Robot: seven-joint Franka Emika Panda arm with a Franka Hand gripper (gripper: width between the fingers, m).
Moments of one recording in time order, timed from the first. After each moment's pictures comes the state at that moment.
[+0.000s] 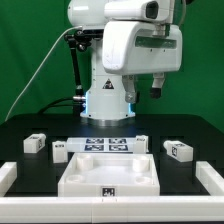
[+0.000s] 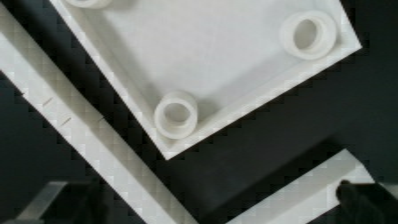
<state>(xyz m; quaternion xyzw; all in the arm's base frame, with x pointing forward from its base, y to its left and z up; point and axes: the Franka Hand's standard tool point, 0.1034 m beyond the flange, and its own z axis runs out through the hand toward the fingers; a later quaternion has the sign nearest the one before) 0.555 0.034 0.157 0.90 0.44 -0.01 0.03</state>
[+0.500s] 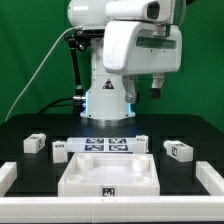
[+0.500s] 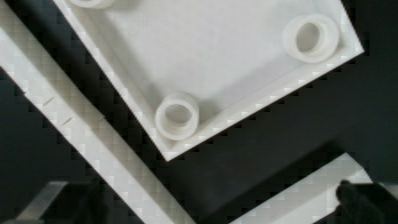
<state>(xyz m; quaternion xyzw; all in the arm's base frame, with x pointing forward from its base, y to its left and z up) 0.555 0.034 0.156 0.89 0.45 -0.01 0.03</state>
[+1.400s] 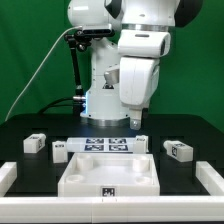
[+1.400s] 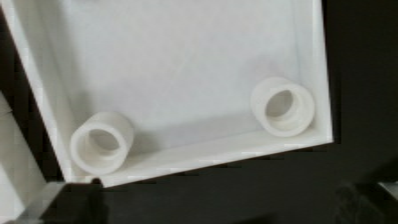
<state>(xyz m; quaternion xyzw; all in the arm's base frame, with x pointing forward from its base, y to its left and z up) 0.525 0.031 0.112 0.80 0.60 -0.03 0.01</state>
